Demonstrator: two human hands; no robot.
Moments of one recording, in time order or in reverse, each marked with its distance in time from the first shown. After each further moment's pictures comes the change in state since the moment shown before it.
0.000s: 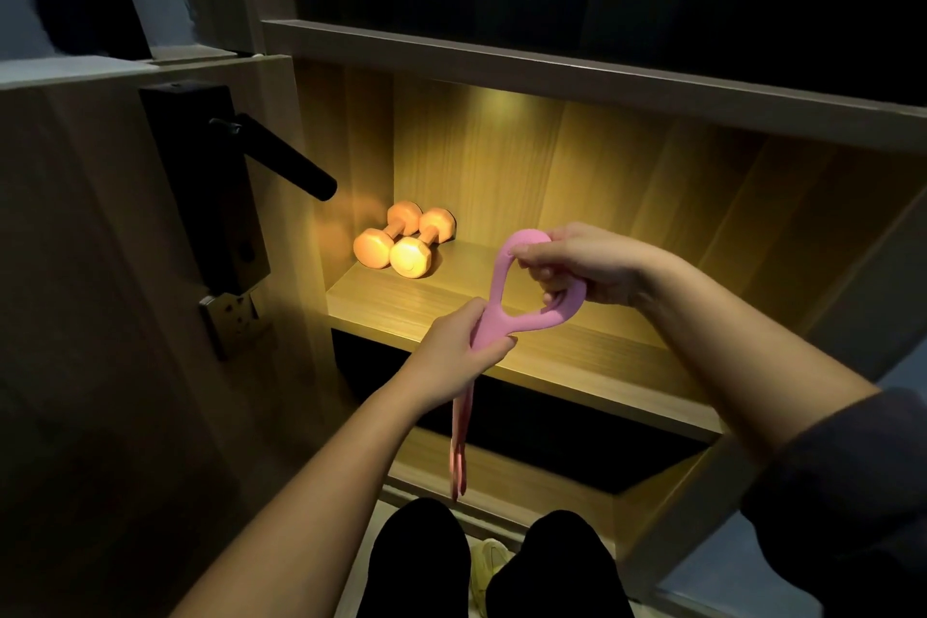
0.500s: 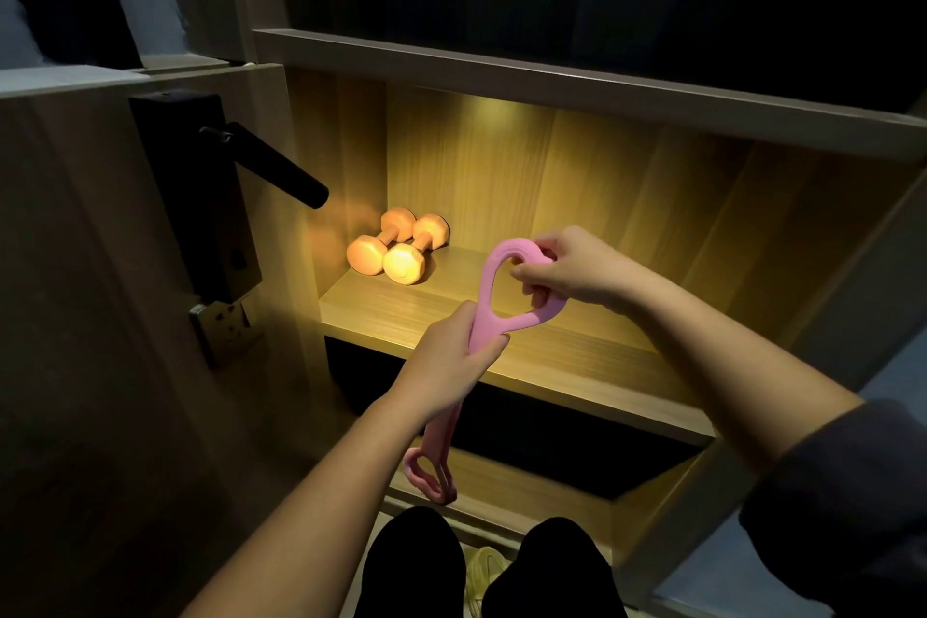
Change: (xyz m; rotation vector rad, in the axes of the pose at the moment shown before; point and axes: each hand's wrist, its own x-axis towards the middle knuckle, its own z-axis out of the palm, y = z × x) left_hand 0.001 0.005 0.005 0.122 0.088 -0.026; right_hand 0.004 0.011 0.001 -0.484 0.283 -0.193
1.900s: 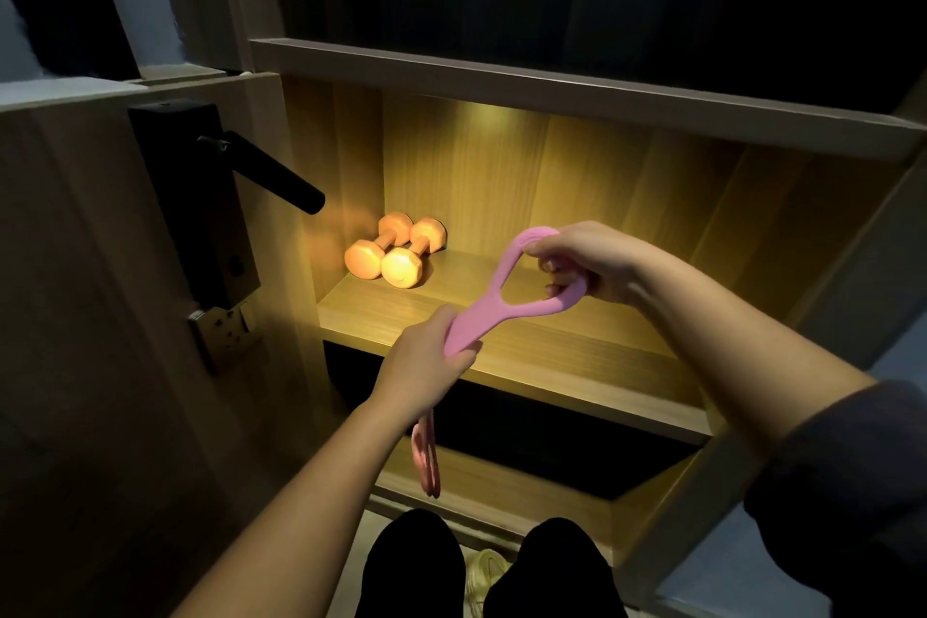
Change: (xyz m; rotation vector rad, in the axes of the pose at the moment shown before) left_hand -0.002 -0.022 -0.008 0.146 0.053 -0.033; right_hand -0.001 -0.001 -0.020 0.556 -0.074 0.265
